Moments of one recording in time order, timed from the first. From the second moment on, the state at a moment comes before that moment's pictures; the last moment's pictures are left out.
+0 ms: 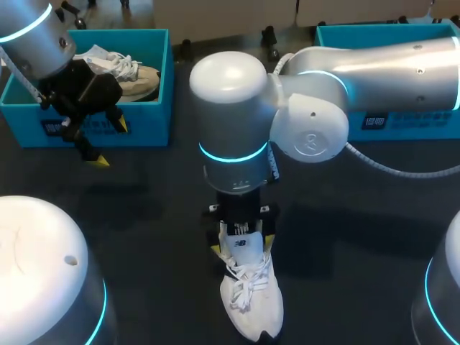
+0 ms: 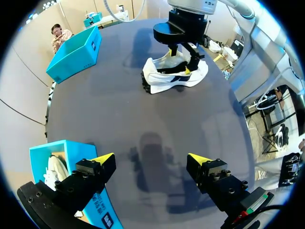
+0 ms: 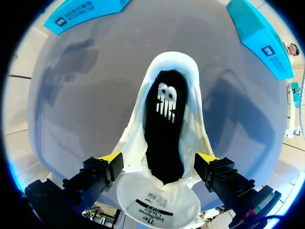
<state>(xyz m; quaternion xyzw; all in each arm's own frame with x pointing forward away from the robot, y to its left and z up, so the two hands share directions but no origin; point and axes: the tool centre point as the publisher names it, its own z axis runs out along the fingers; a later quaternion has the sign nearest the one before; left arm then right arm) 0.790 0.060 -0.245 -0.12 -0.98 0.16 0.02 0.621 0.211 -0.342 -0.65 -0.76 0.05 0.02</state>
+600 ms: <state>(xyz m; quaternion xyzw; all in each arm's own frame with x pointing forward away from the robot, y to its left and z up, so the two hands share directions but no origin) 0.790 0.060 -0.245 -0.12 -0.98 0.16 0.02 0.607 0.212 -0.329 -0.66 -0.75 0.05 0.00</state>
